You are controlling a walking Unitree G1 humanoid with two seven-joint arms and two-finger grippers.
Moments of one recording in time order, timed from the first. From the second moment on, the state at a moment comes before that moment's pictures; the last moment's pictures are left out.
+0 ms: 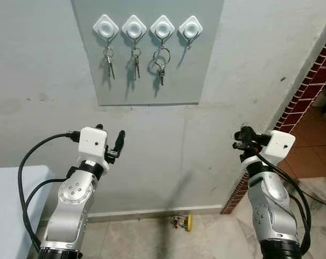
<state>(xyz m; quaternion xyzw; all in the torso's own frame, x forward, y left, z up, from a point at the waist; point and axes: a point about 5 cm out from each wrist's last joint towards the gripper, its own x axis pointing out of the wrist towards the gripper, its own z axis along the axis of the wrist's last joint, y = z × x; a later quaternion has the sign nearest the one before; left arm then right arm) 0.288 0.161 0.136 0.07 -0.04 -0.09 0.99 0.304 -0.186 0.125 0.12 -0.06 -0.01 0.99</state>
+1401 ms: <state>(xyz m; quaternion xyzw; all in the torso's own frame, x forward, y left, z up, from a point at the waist) 0.319 0.115 0.233 0.02 -0.17 -0.25 0.95 0.346 -0.119 0.209 0.06 -0.19 0.22 0.95</state>
